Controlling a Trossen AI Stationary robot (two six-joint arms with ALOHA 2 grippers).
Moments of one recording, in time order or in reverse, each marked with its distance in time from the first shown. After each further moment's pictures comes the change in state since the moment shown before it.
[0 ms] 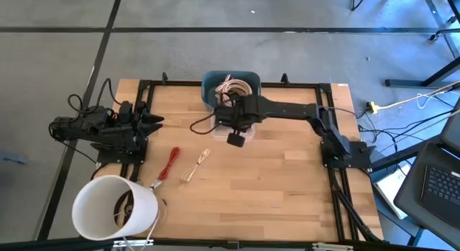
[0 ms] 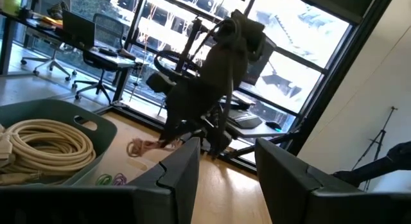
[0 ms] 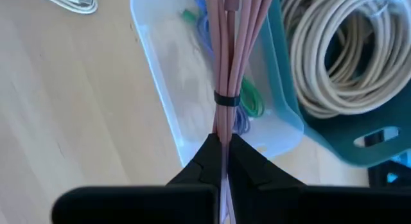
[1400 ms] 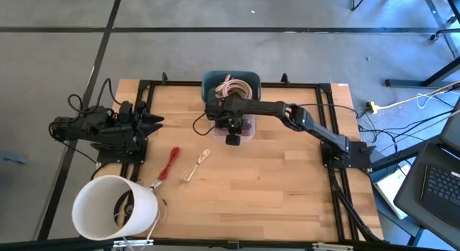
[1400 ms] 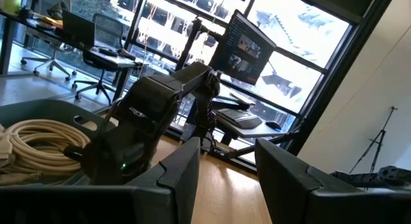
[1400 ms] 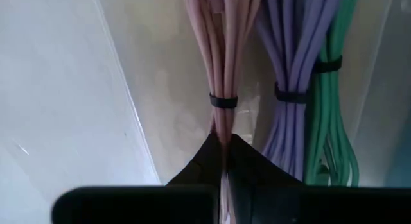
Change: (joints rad) left arm 0.000 0.000 0.000 0.000 0.000 0.000; right arm -0.174 0.363 0.003 0.079 -0.252 -0.288
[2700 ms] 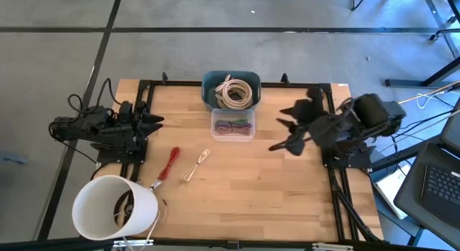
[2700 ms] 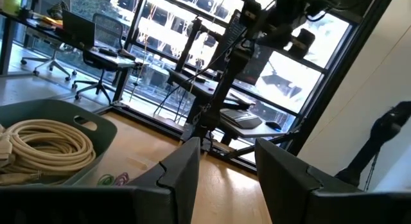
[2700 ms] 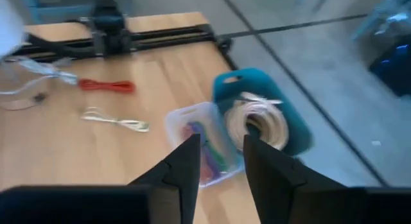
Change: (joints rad) left arm 0.000 0.000 0.000 0.000 0.000 0.000; right arm 0.621 -0.958 -0.028 -0.113 0.715 0.562
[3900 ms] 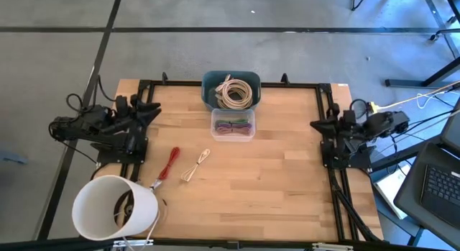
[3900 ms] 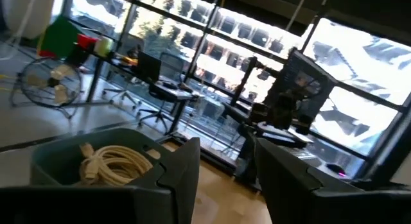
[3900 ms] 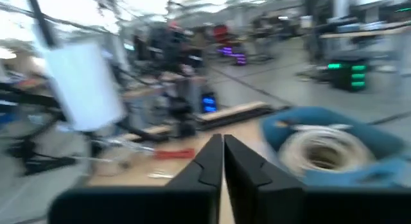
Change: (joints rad) left arm 0.000 0.003 0.000 0.058 -0.285 0.050; right arm 0.044 -1.546 -1.755 1.146 -0.145 -0.294
